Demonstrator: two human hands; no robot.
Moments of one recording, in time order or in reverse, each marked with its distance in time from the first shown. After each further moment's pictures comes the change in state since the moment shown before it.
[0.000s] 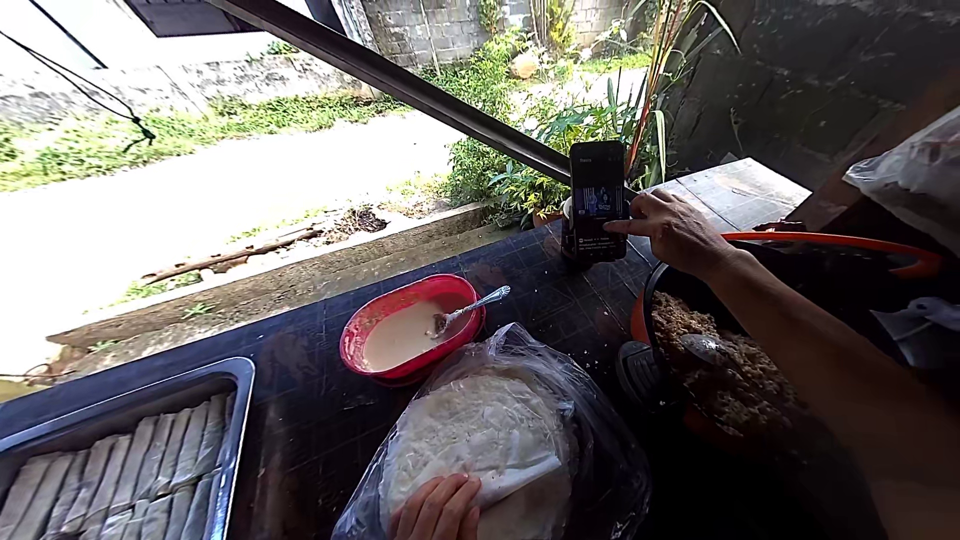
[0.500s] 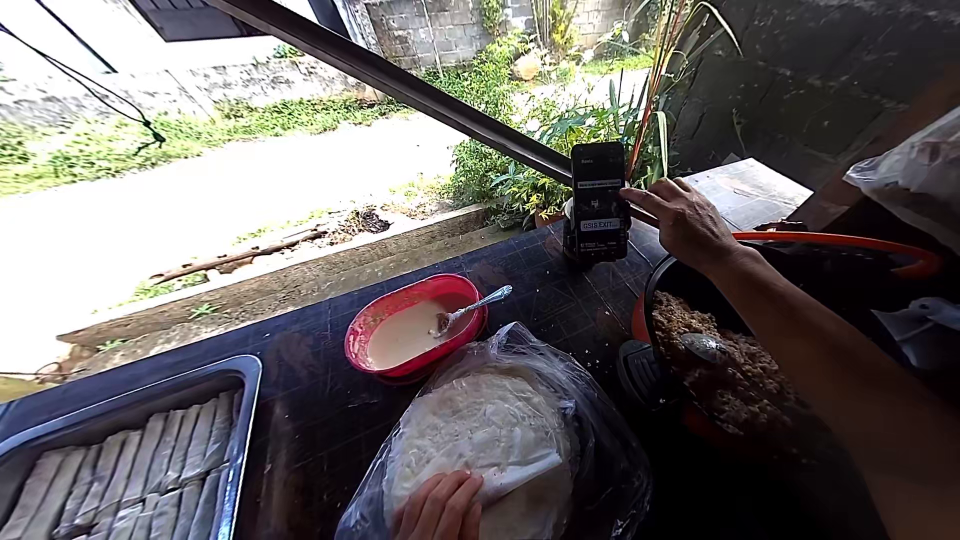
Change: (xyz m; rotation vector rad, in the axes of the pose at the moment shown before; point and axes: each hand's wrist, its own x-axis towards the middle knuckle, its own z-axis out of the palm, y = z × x) left_hand 0.000 0.000 -0.001 0.004 0.004 0.010; right_hand 0.001 -0.002 -0.005 -0.030 0.109 0.179
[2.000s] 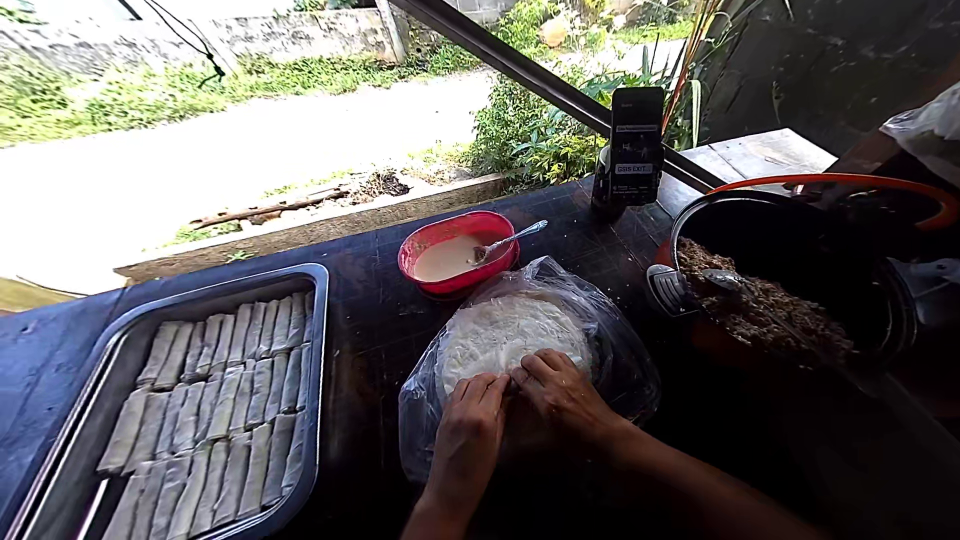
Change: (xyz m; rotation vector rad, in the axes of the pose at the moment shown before) left_hand 0.011 0.019 -0.024 0.017 -0.126 -0.089; right_hand -0.165 -0.305 0.058 0.390 -0.076 -0.192
